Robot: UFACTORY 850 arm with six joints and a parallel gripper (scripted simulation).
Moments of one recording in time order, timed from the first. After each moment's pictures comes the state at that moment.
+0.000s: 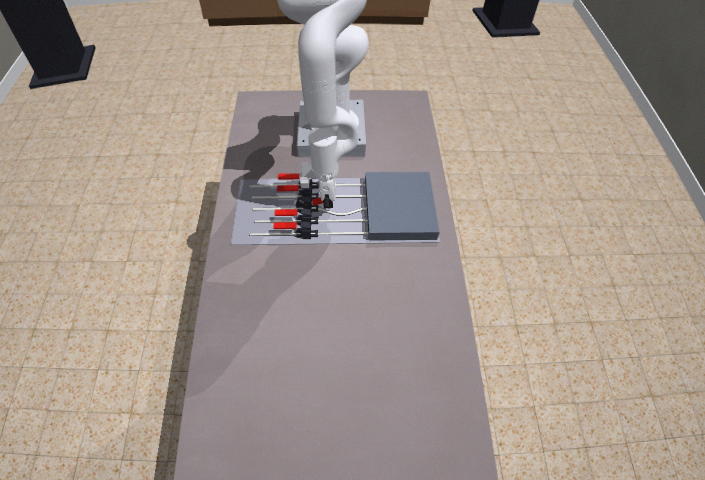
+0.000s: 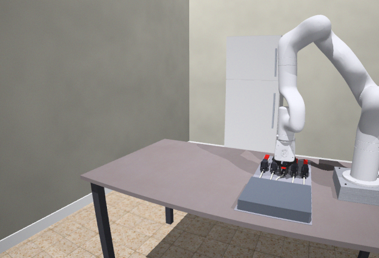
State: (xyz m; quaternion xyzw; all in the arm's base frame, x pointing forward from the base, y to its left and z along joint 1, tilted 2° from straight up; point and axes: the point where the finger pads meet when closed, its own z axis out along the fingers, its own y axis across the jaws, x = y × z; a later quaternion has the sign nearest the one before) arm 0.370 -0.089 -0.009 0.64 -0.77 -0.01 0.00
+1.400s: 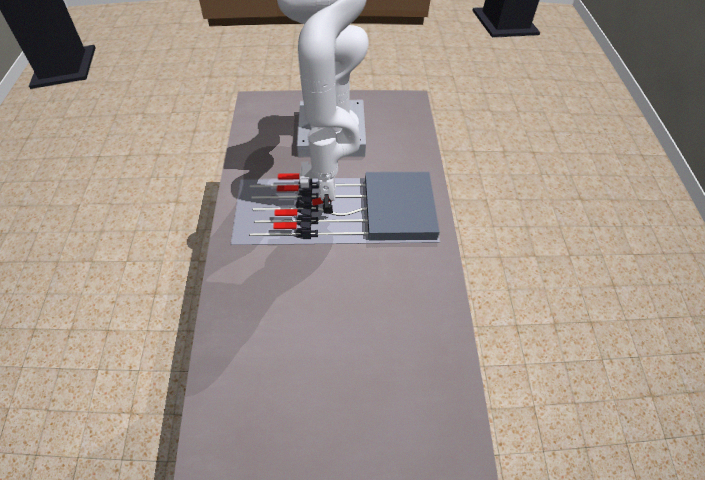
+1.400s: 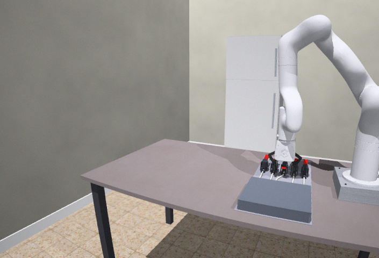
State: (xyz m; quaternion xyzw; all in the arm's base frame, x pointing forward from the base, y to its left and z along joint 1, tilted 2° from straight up) arm 0.370 -0.090 -0.009 0.64 -0.77 -0.01 0.00
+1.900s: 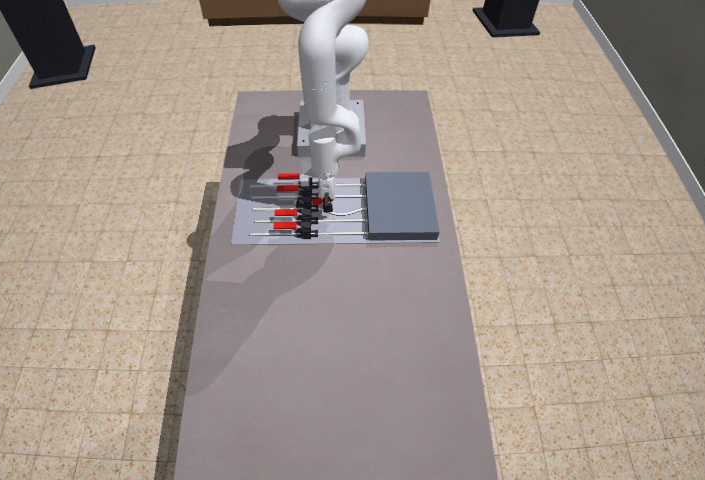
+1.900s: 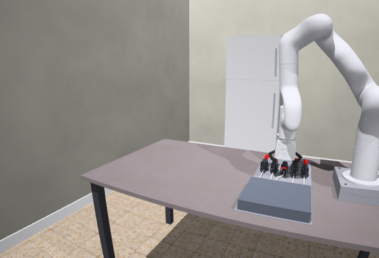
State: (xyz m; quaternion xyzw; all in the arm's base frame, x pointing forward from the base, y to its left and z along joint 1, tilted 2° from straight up) arm 0.370 -0.089 -0.003 0.64 -0.77 0.00 0.00
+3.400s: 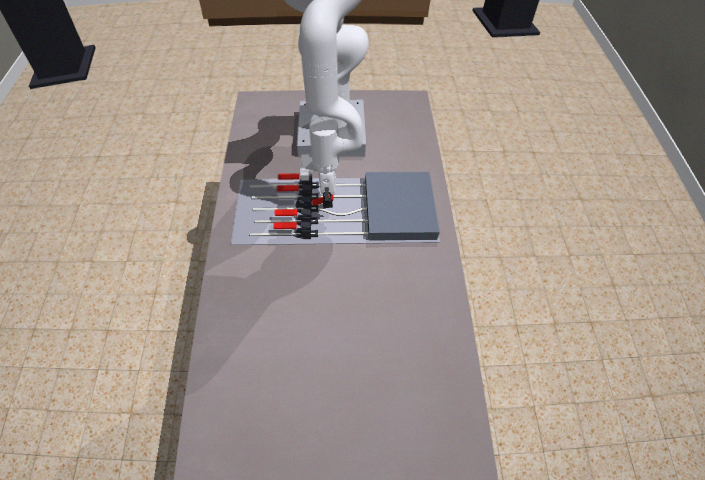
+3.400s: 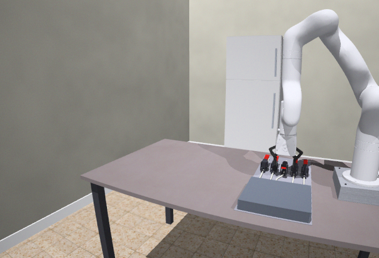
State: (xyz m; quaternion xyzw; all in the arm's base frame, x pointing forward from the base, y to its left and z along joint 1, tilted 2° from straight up) arm 0.369 -0.089 0.021 0.64 -0.77 0.01 0.00
